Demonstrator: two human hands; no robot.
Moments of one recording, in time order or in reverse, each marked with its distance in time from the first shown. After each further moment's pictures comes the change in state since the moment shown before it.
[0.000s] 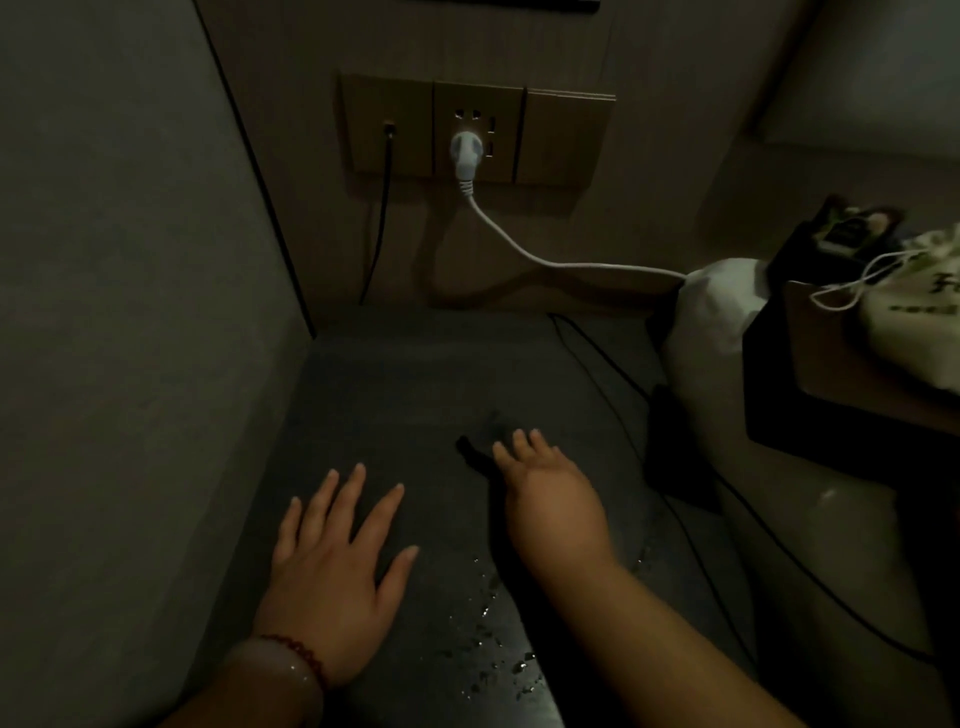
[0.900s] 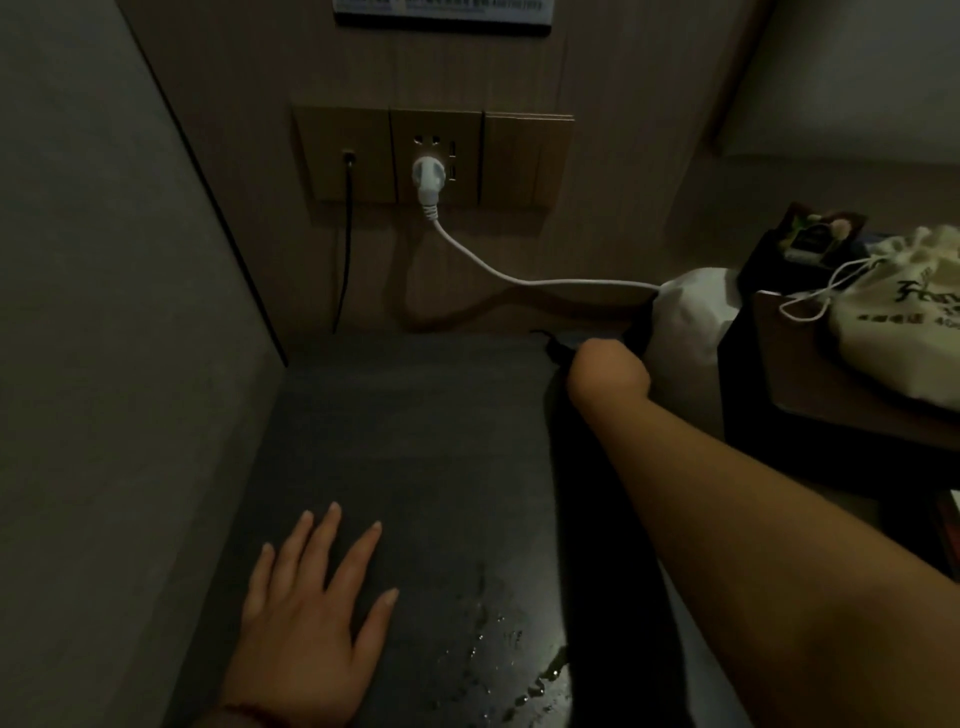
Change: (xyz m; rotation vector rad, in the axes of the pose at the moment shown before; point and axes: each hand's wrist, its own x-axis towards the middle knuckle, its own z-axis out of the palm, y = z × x) left_hand 0.003 -0.012 0.010 0.039 -0.055 0.034; right_hand 0.110 0.083 -0.083 0.029 -0.041 0.580
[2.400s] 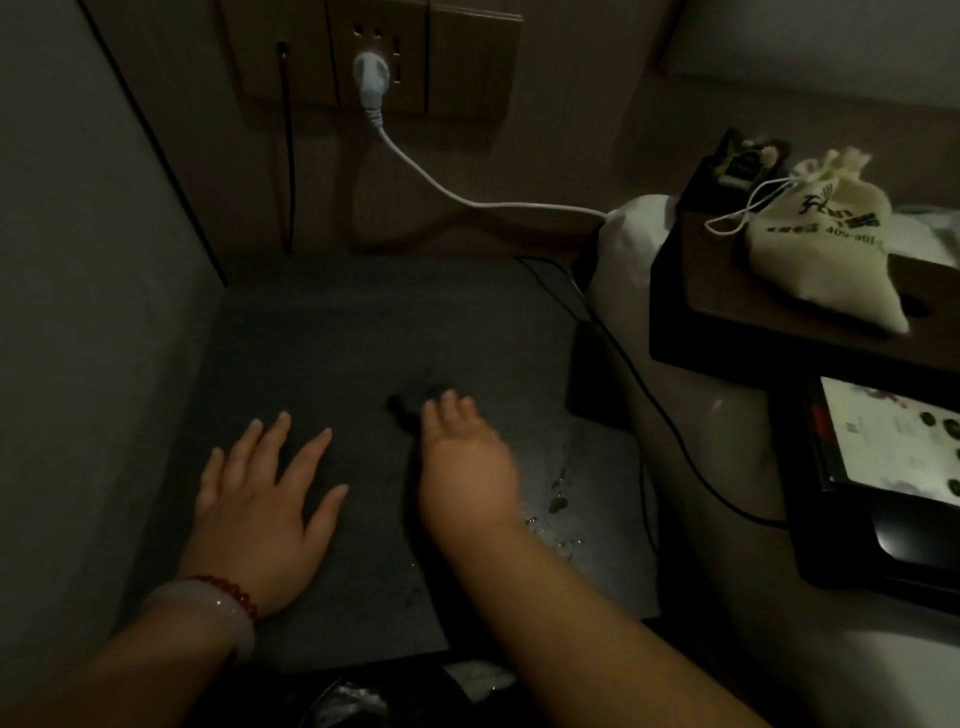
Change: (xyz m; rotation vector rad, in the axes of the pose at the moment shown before) left_hand -0.007 0.017 -0.015 -0.057 0.020 -0.045; right_hand -0.176 -0.007 0.095 0.005 0.090 -0.473
